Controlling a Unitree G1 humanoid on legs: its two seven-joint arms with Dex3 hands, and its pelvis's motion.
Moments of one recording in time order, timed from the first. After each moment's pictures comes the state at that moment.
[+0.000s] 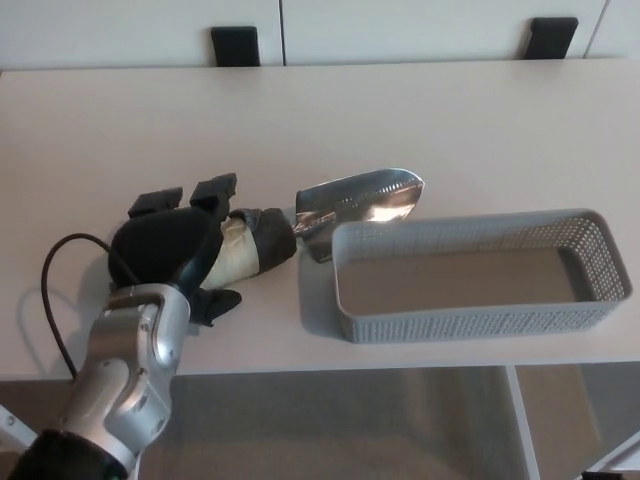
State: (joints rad) left_arm -0.38 0.34 -0.39 0.35 0.78 0.33 0.04; right_arm 0.32 -0.46 0.08 0.41 -0.23 -0.26 0.15
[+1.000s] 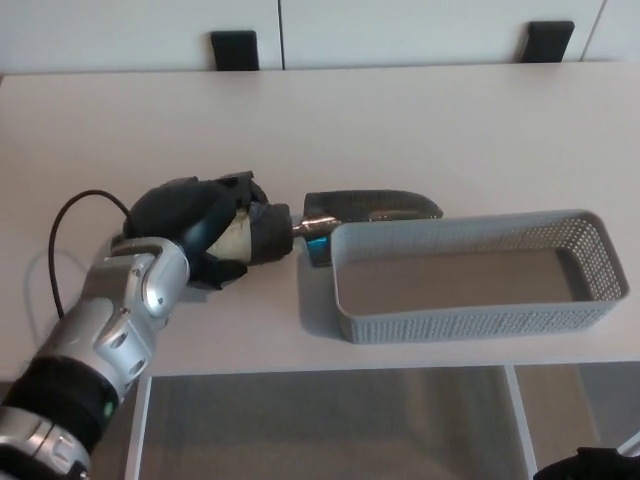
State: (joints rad) left_arm -0.56 0.34 -0.38 0.68 0.63 0.07 0.01; right_arm 0.28 -0.47 0.08 0.36 -0.24 -0.20 0.15
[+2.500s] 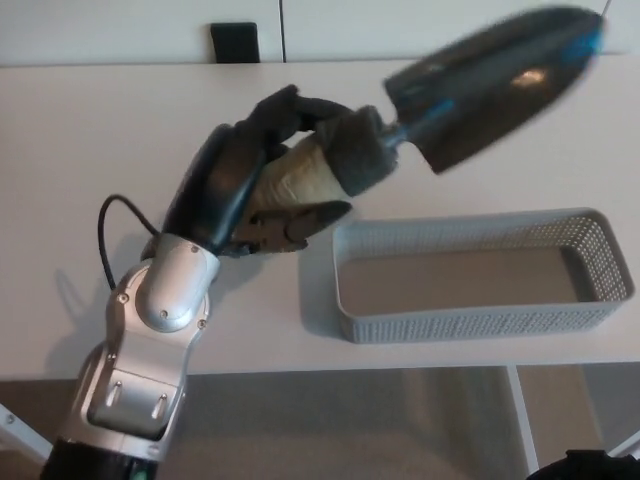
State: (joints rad) left_arm -0.32 0.18 -0.19 -0.05 0.33 0.11 -0.14; right_arm 0.27 -0.47 0.11 0.36 -0.25 -0.19 0.16
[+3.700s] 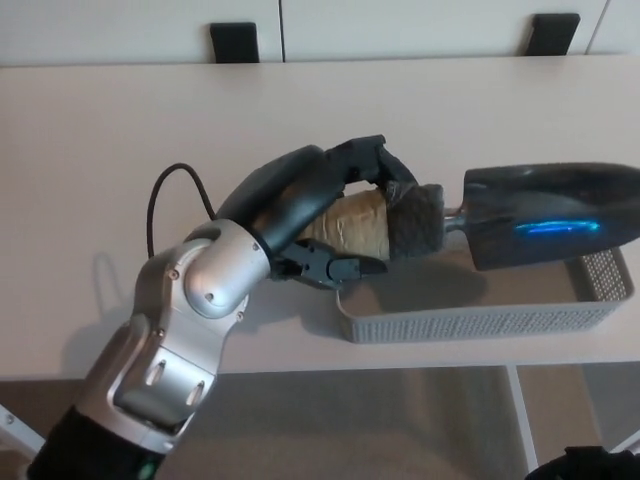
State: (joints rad) left_arm -0.42 0.27 -0.43 -0.10 0.46 0.38 -0.29; right_arm 0.27 -0.49 0.12 0.31 -0.27 -0.14 0.17
